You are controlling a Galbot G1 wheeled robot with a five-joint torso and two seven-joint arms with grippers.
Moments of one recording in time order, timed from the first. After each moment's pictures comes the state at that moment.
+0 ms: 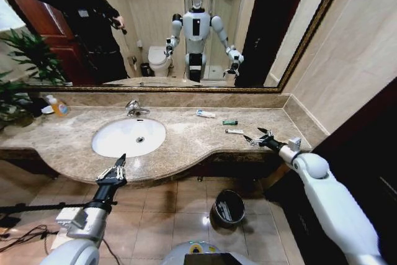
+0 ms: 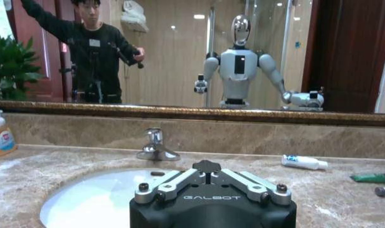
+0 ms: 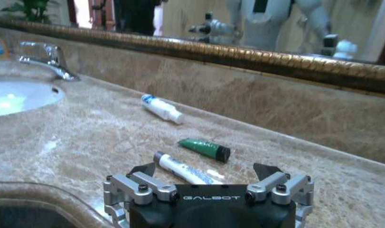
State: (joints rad) left arm 1.83 -1.36 -0.81 -2.47 -0.37 0.17 0.05; right arm -0.92 0.89 0.55 1.52 0.42 -0.25 -0.60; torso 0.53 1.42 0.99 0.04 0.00
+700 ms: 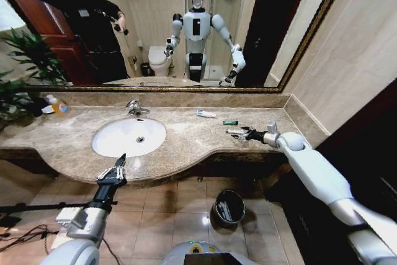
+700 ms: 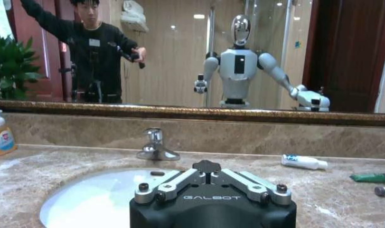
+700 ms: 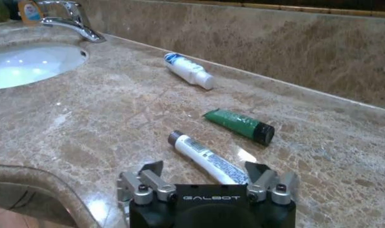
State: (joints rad) left arm 1.83 -1.36 -0.81 -2.47 -0.37 0.17 0.05; right arm -0.54 0.82 0.10 1.22 0.53 -0.33 -0.69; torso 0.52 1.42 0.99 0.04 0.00
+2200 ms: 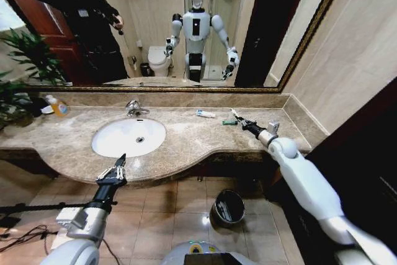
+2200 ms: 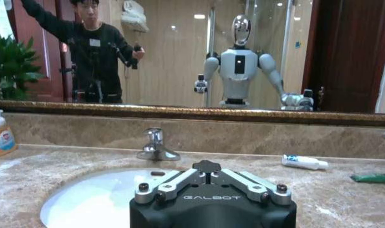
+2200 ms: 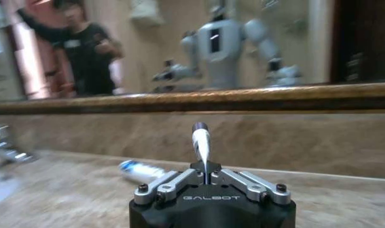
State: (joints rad) left arm 1.83 -1.36 -0.81 -2.47 -0.37 0.17 0.05; right arm -0.83 1.00 0.38 1.55 0.64 -0.17 -0.17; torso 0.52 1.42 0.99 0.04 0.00
